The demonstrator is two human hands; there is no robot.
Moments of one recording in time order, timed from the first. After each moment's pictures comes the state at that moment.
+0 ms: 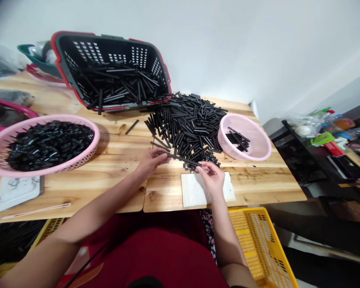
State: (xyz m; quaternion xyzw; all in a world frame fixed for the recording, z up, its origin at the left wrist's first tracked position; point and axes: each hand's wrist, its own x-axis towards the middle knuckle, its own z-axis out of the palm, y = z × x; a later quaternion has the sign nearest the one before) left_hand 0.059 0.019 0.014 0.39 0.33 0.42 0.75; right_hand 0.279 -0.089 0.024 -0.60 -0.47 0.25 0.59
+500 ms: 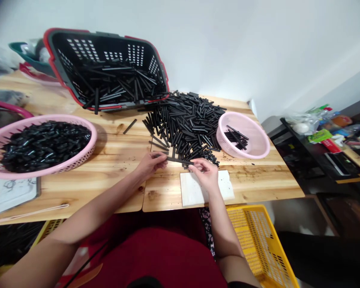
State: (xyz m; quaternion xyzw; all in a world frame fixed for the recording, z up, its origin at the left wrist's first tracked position) left_hand 0.057 0.017 0.014 0.40 0.34 0.35 0.77; right_hand 0.270 -0.079 0.034 -0.58 -0.54 0.27 0.54
